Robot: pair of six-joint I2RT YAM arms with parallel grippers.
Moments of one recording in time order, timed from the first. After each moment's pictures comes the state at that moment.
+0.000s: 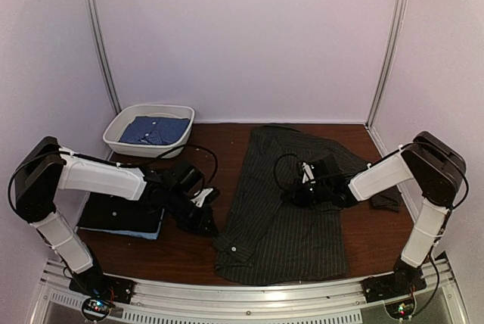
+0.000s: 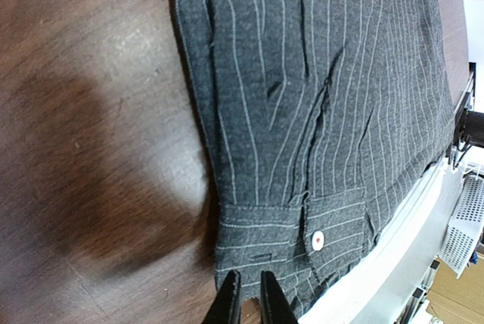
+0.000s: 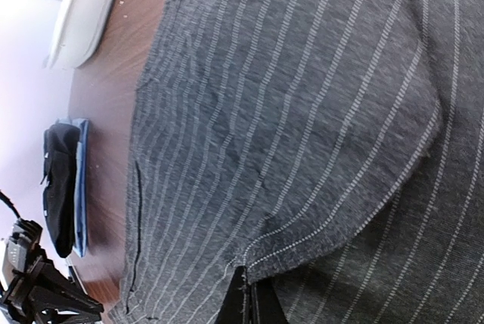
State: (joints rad) left arm -0.85 1.64 0.86 -0.33 0.45 -0.59; right arm 0.62 1.79 0.75 0.35 -0.28 0.86
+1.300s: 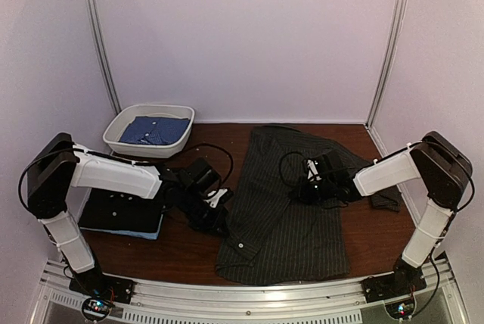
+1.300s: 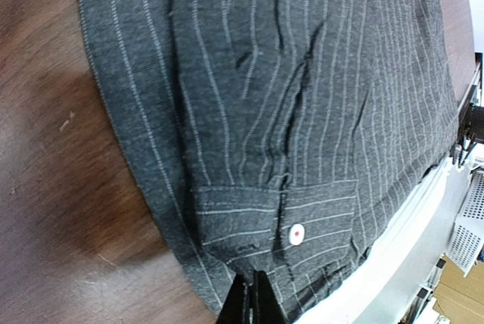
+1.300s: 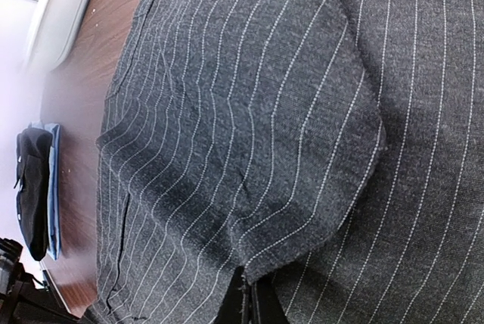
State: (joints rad) left arm -0.92 1.74 0.99 -0.37 0.42 -0.61; right arm 0.58 1.74 0.76 0.20 -0.22 0.77
